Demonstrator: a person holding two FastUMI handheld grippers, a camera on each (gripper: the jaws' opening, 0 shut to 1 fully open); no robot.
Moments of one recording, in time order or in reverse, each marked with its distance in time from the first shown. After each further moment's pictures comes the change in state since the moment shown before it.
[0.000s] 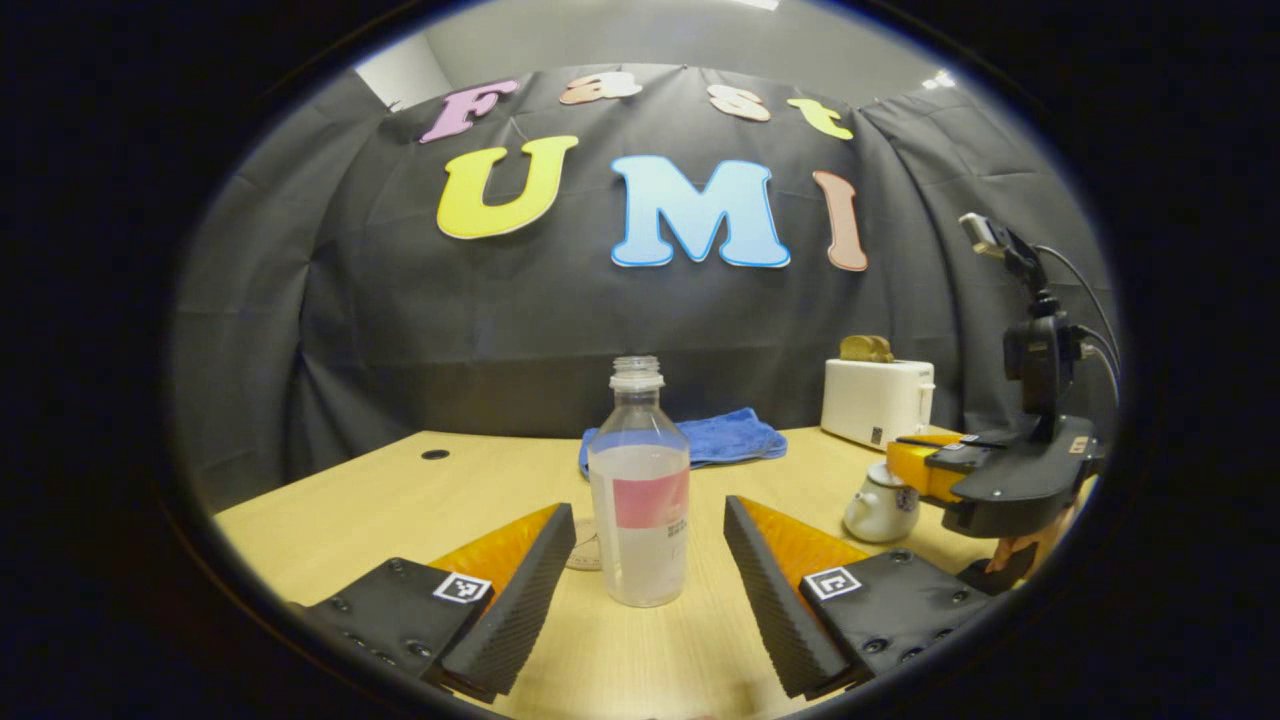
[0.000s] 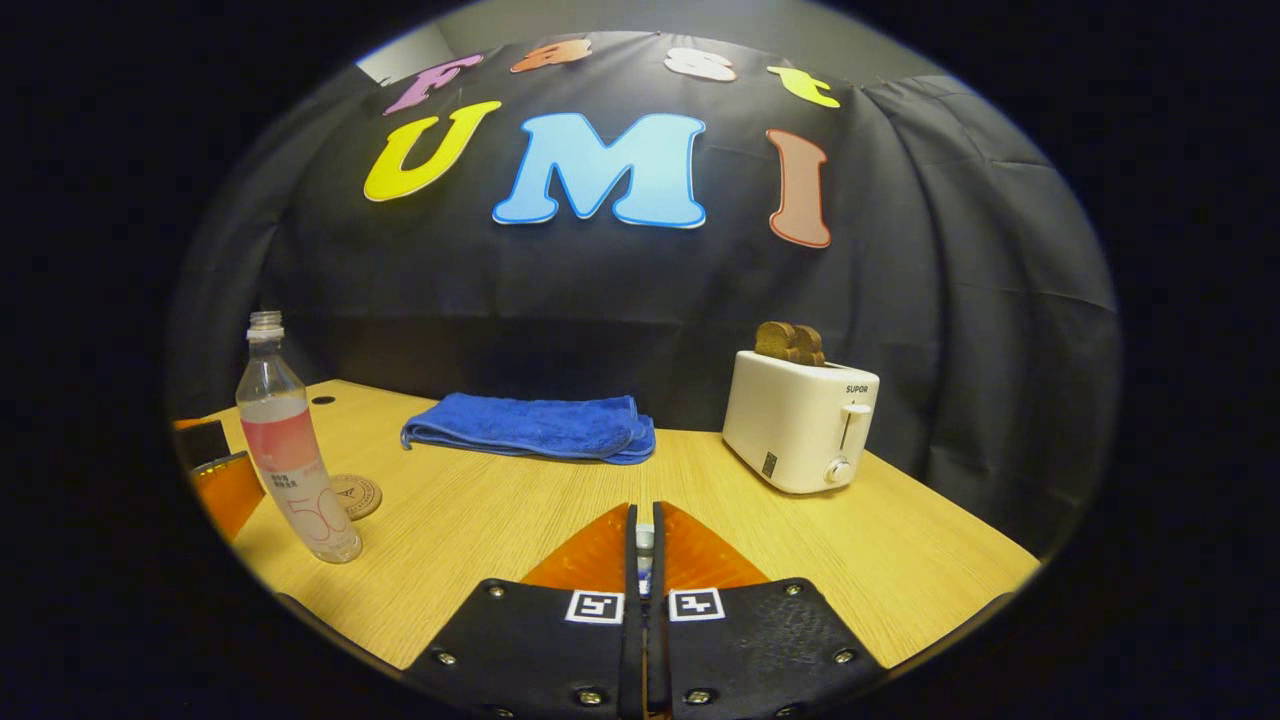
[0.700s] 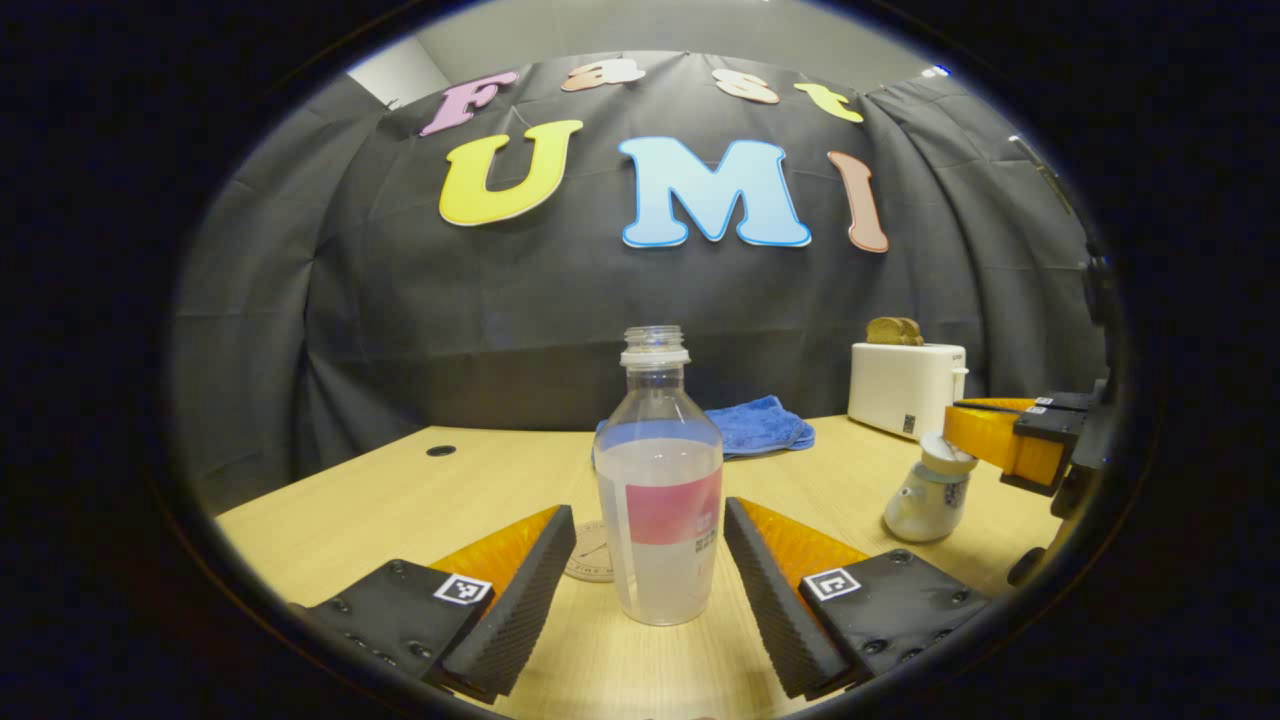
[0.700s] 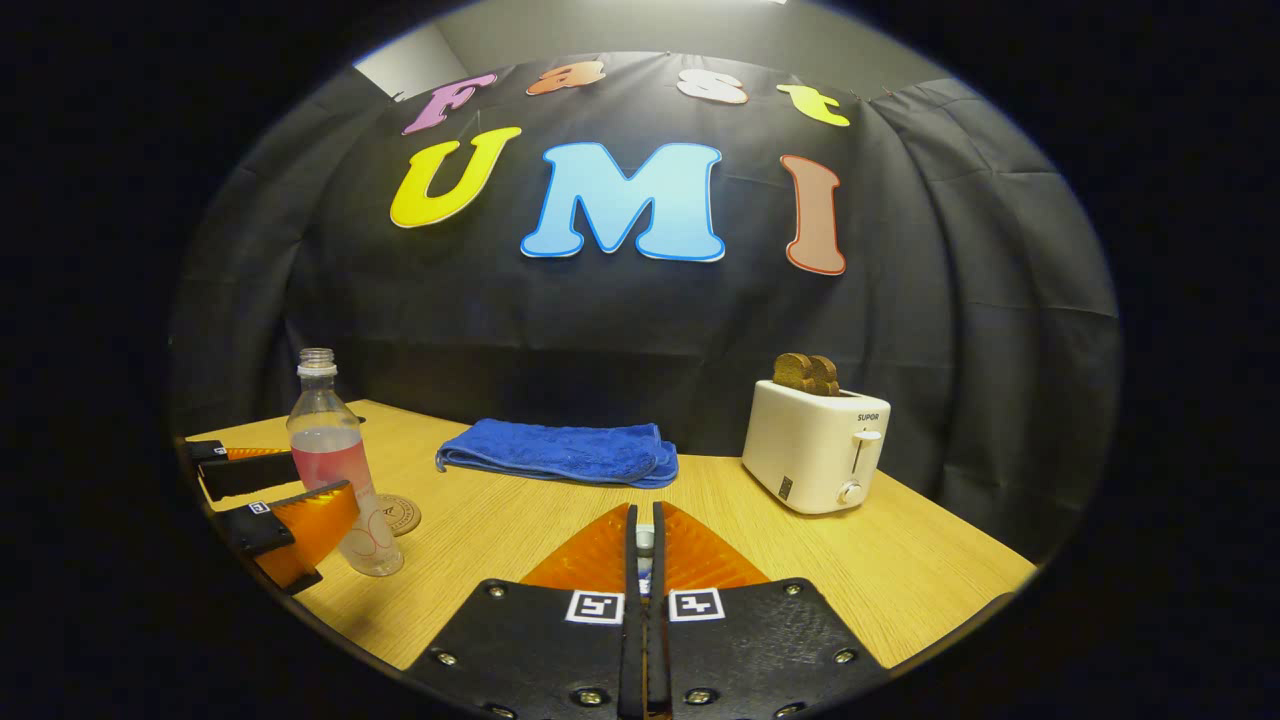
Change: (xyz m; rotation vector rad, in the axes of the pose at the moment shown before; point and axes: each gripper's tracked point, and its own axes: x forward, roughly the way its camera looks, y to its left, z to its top) left arm 0.044 0.012 -0.015 0.009 0.037 0.041; right arm -0.019 0.017 0.019 -0.005 -0.063 0.076
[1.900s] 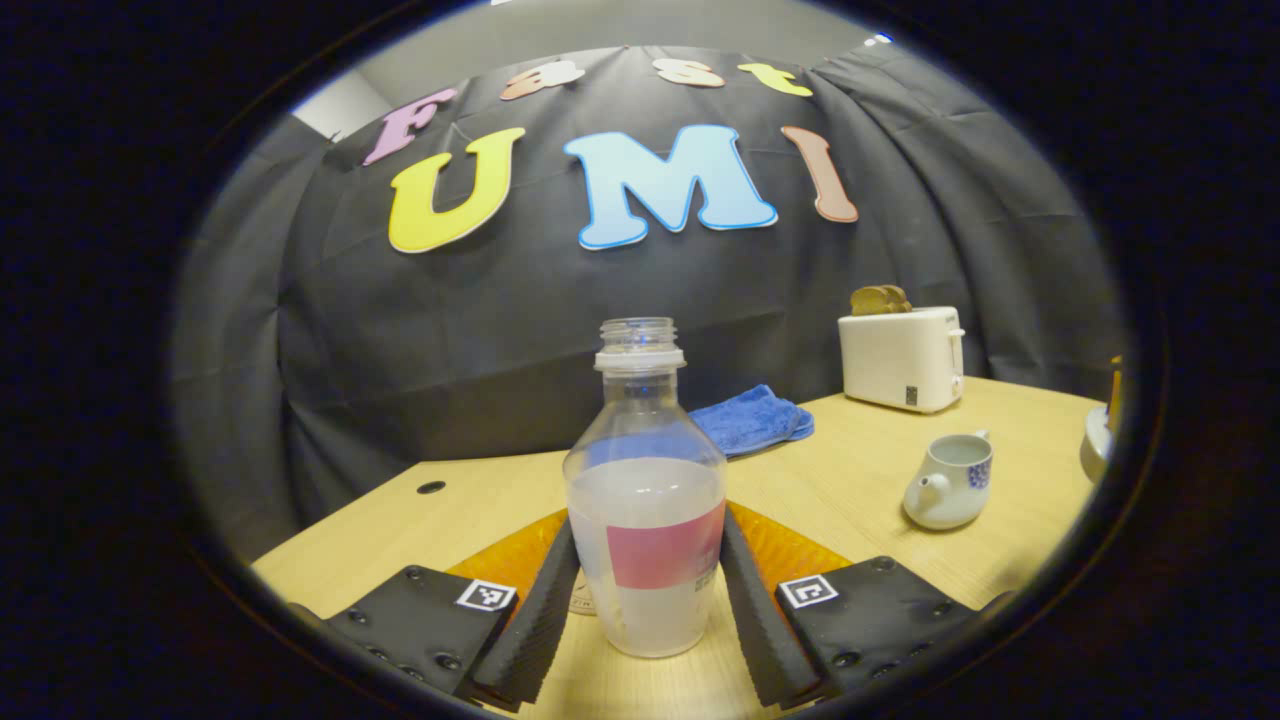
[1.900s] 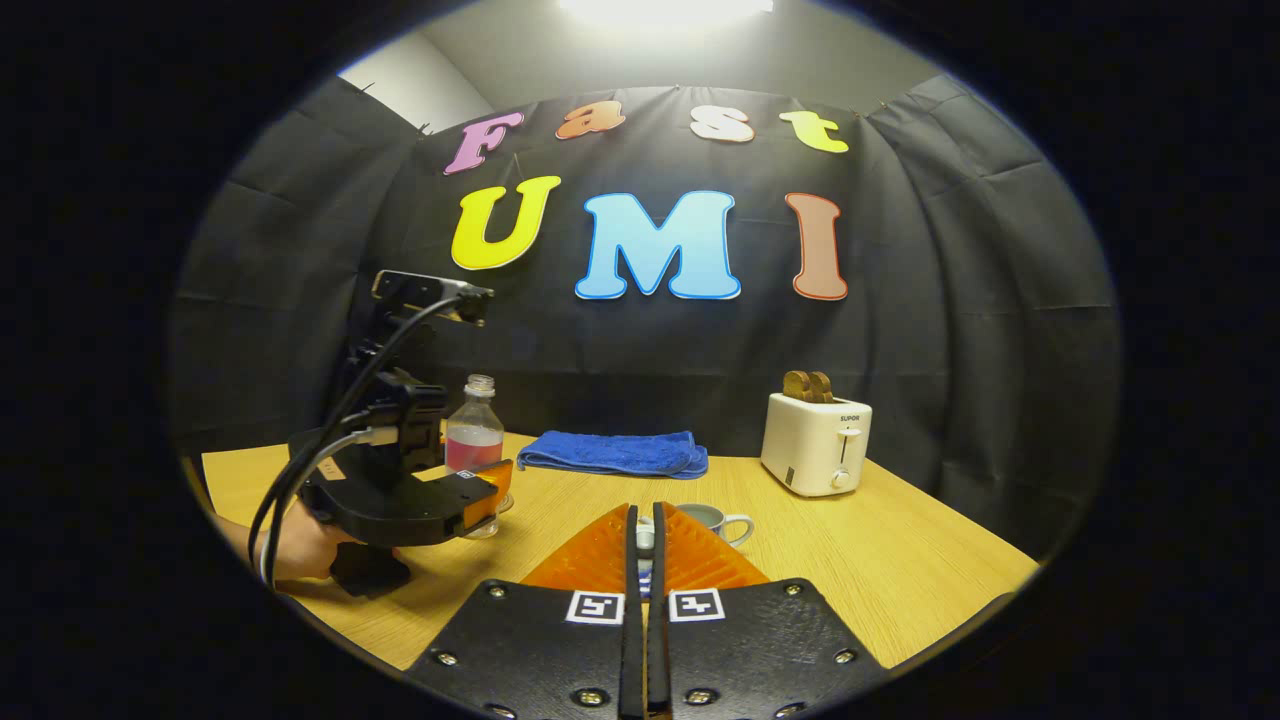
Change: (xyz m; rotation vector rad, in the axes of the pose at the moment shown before) left arm 0.027 -0.023 0.010 0.200 -0.003 -0.048; right arm -0.140 0.015 0.006 0.028 -0.062 0.115
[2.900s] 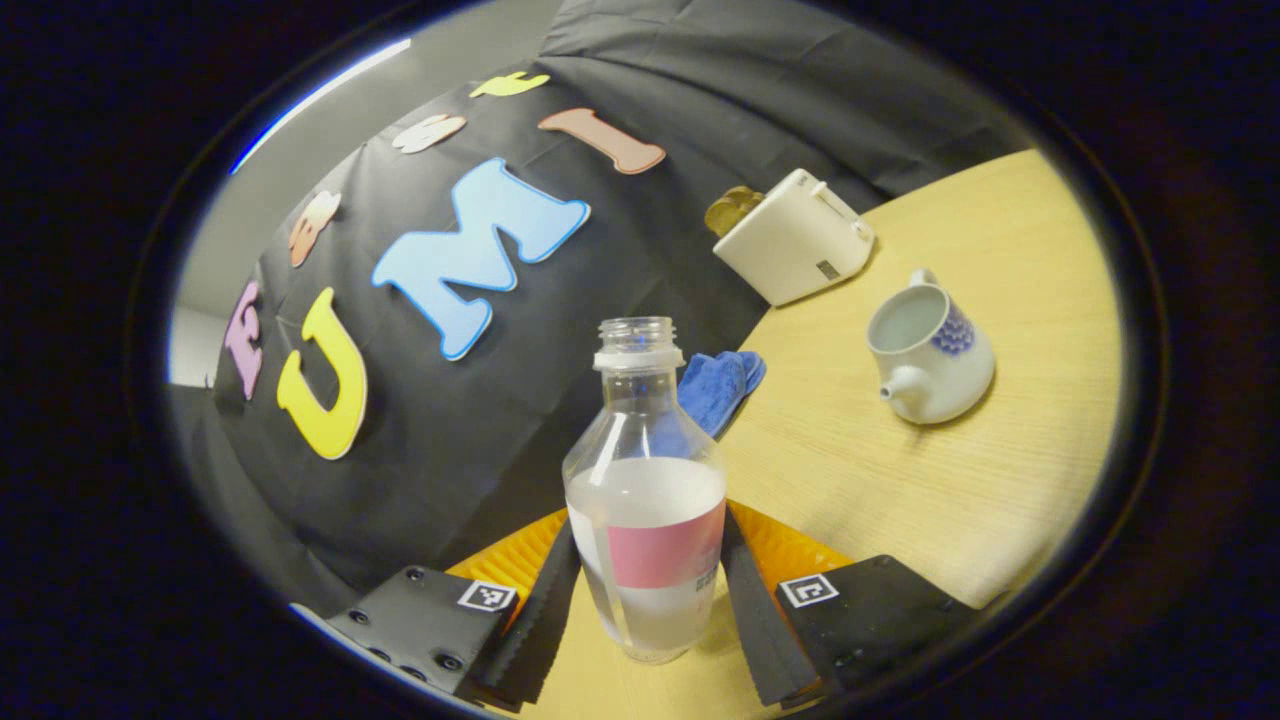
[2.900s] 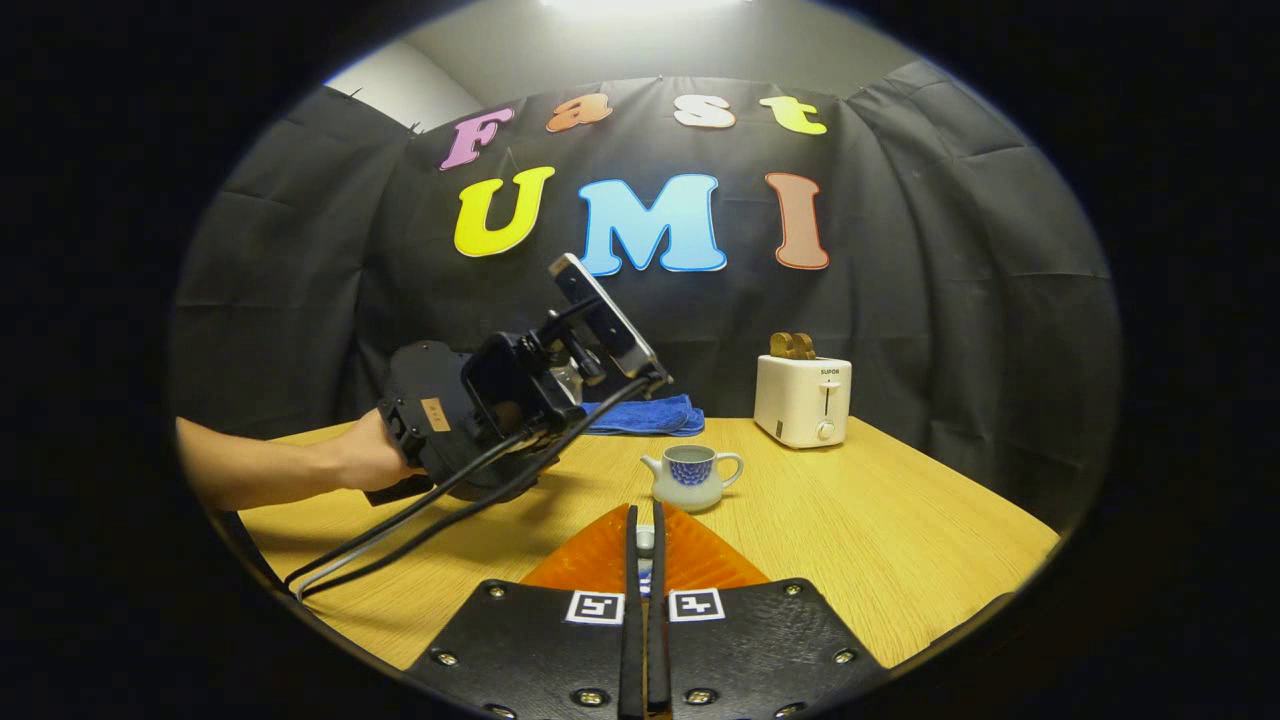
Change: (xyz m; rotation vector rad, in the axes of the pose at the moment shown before) left arm 0.026 -0.067 0.024 0.707 -0.016 -0.076; right arm -0.054 -0.001 -0.038 0.042 0.058 0.000
